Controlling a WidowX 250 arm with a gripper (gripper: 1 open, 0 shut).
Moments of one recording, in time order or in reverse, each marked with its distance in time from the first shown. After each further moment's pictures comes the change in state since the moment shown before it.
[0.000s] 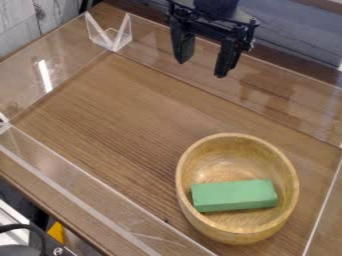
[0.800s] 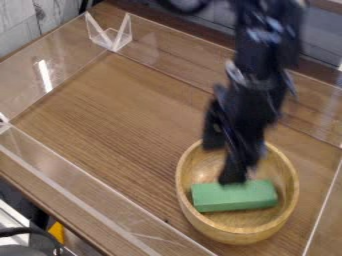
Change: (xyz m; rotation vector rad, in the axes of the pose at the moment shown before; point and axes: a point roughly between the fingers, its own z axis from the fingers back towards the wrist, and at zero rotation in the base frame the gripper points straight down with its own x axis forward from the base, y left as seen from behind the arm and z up) arm -0.076 -0.090 -0.066 0.030 0.130 -0.856
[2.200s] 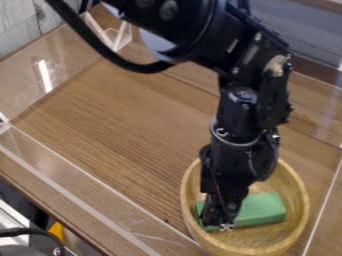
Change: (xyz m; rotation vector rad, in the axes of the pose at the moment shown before) arm -0.019 -0.006 -0.024 0.029 -0.087 -0.090
